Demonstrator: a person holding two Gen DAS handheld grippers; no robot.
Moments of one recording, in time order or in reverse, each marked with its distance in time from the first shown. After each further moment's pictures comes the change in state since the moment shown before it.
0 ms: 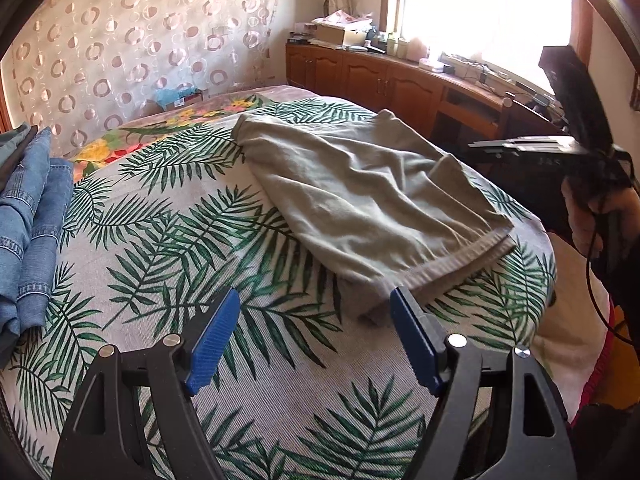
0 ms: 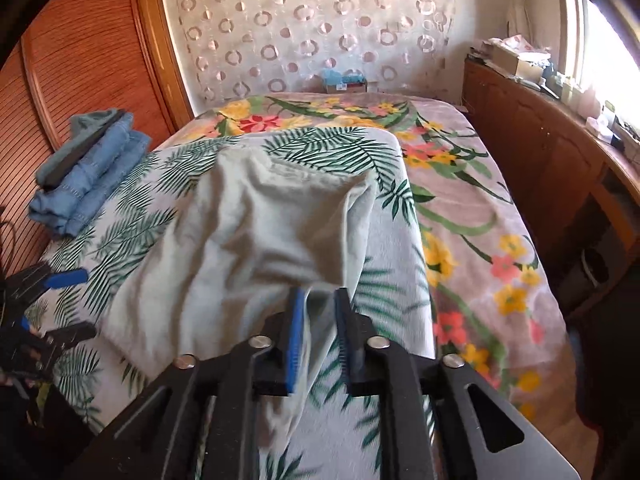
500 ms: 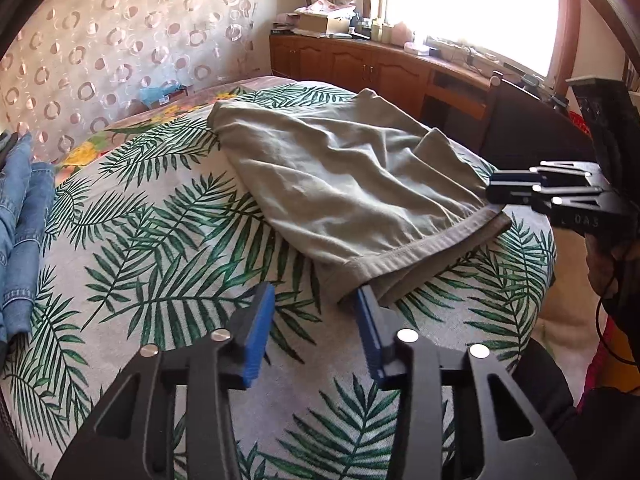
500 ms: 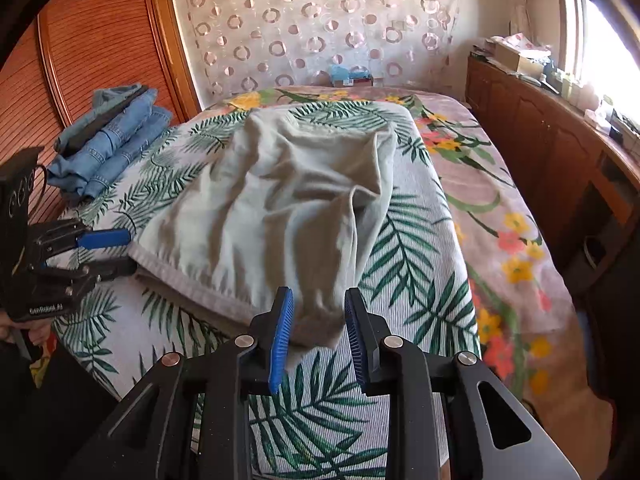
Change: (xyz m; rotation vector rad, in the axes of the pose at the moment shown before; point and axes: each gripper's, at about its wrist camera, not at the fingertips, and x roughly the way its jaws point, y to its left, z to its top) left arm 0.016 -0.013 0.000 0.052 0.038 -0.022; right arm -0.016 0.017 -0.049 0.007 0.011 0.000
